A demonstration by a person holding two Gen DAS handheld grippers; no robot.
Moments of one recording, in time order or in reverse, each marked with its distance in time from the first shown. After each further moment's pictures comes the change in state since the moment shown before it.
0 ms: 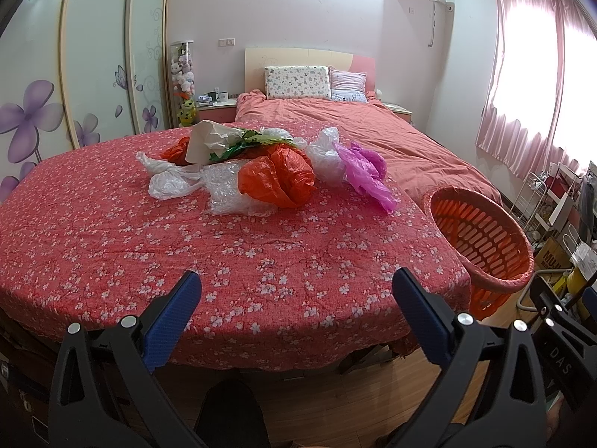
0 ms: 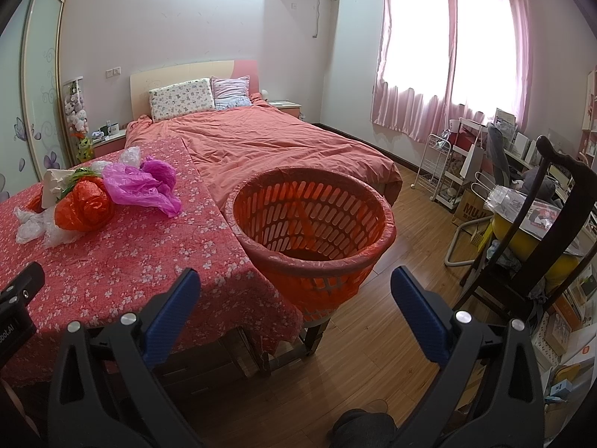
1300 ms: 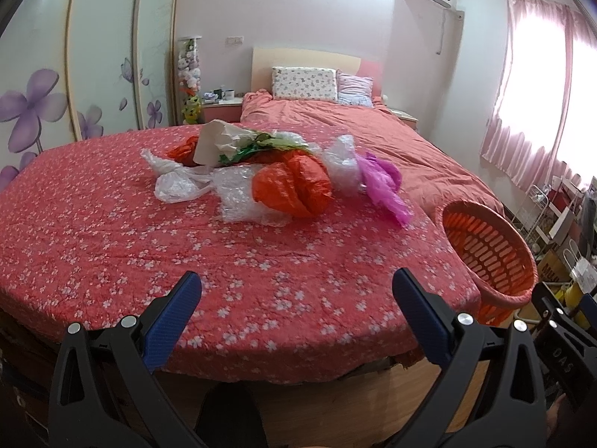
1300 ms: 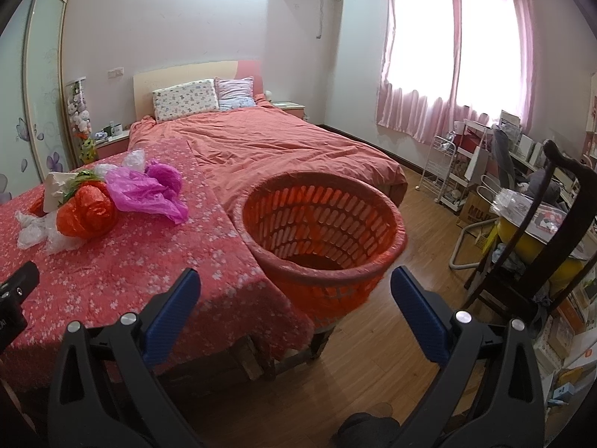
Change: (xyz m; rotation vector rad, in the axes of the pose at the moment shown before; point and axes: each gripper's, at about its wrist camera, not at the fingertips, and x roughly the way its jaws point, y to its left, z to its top) left arm 0.014 0.022 0.011 -0.051 0.000 0.007; right arm 0.010 0.007 0.014 -0.011 -0.007 0.027
